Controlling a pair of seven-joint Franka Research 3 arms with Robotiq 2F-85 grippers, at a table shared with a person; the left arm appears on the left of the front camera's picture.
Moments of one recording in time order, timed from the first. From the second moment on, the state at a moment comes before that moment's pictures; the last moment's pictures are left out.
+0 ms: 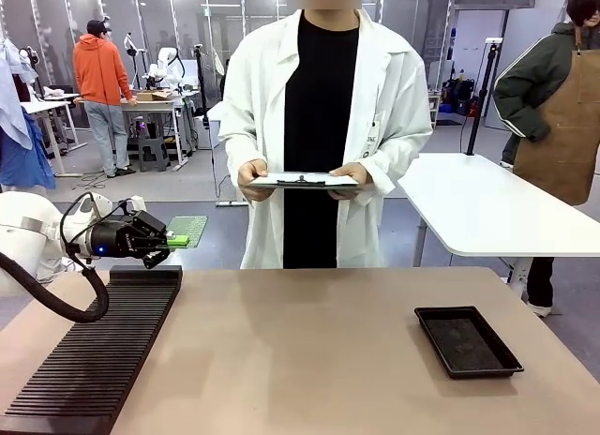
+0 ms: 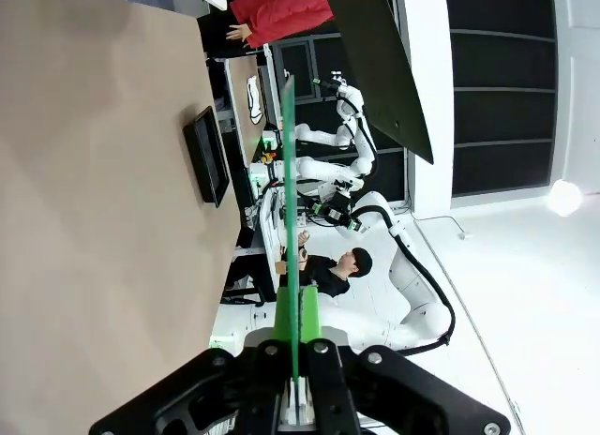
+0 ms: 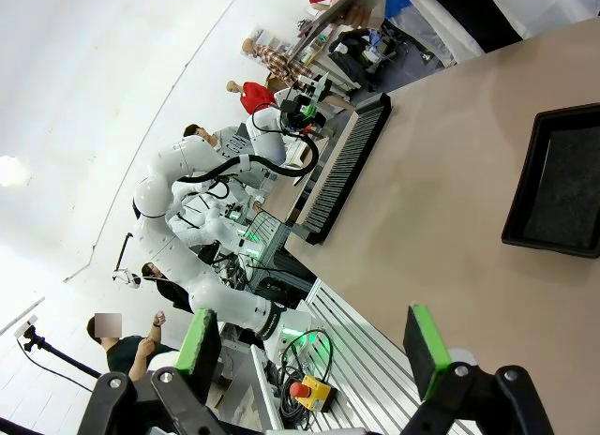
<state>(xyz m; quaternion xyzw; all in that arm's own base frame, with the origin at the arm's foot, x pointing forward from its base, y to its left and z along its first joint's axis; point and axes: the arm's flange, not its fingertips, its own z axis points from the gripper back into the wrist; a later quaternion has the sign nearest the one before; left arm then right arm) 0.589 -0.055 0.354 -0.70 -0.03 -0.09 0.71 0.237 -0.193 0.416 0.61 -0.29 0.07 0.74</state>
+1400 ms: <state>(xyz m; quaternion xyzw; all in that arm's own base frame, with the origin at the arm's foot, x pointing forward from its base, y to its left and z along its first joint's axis) 0.589 -0.055 0.354 -0.70 -0.03 -0.09 0.71 0.237 -0.193 0.416 0.61 -0.29 0.07 0.74</state>
